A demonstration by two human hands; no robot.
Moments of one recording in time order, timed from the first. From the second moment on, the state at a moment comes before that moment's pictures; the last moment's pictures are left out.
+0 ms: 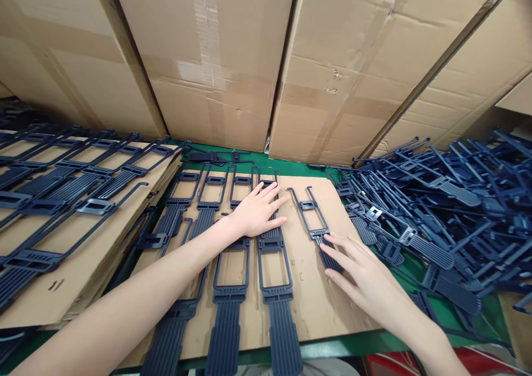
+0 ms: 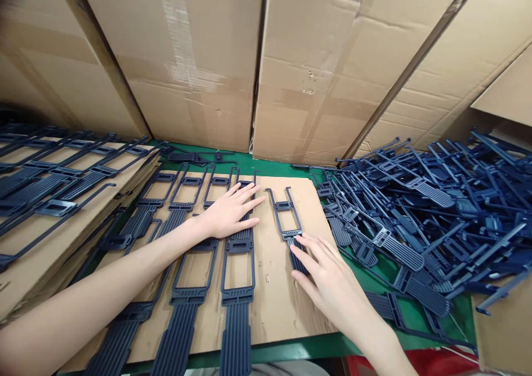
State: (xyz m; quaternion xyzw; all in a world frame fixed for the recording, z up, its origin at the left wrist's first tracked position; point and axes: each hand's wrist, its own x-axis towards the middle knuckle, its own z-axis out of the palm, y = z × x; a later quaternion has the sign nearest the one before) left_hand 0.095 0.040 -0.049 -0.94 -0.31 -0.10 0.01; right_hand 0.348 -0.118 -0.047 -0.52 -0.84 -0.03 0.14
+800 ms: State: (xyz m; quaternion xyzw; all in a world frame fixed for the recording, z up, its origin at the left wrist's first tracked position) left_hand 0.094 0.040 -0.051 -0.95 -0.31 -0.10 0.02; right_hand 0.332 -0.037 -0.056 -0.45 -0.87 -0.02 0.18
